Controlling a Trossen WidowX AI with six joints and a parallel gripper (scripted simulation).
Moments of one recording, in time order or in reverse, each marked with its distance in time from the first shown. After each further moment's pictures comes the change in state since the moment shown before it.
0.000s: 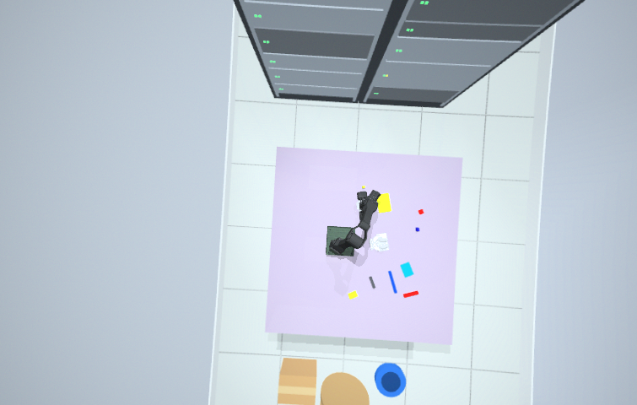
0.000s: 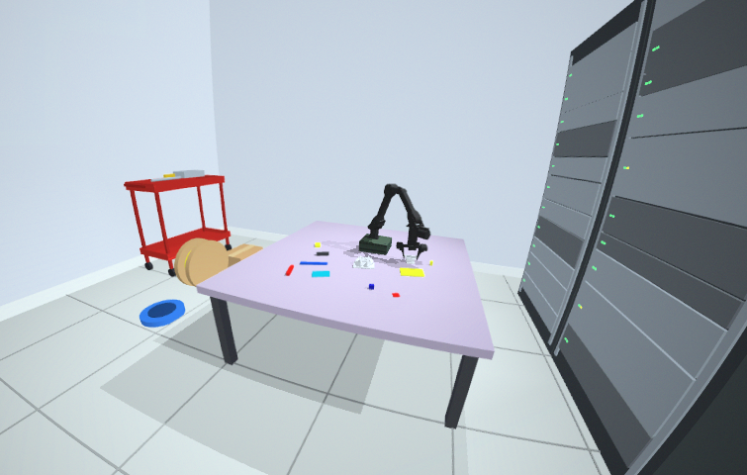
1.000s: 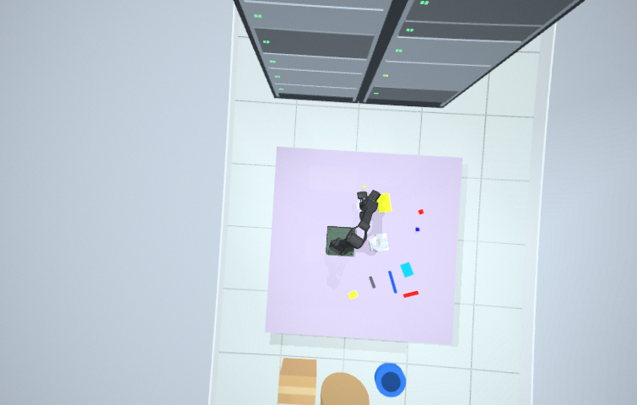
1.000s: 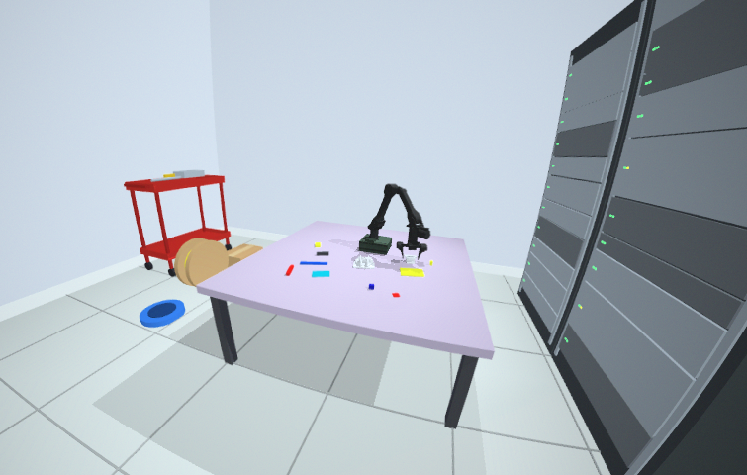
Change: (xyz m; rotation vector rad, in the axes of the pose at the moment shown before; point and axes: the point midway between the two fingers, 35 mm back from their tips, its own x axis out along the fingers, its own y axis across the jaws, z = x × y) arm -0.001 0.000 0.000 0.000 0.000 0.001
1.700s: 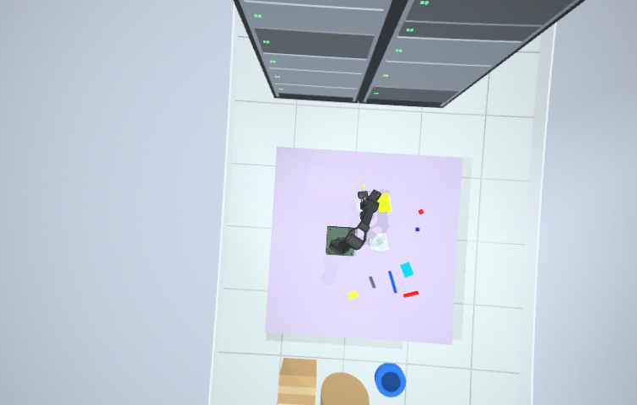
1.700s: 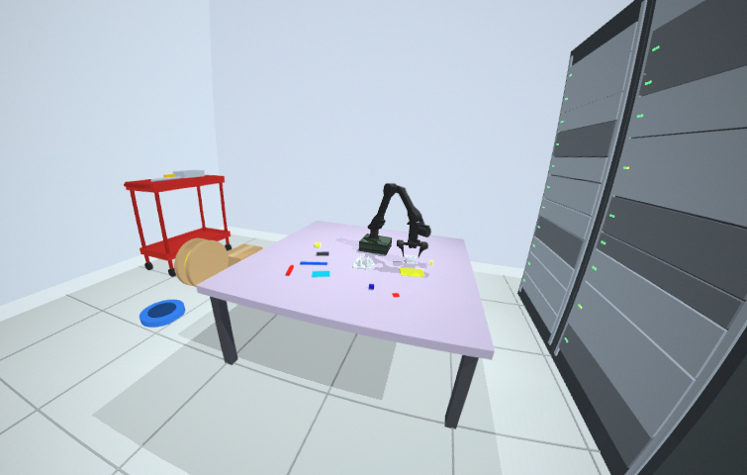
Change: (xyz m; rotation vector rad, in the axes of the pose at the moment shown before) arm -0.013 0.002 0.002 0.000 -0.005 0.005
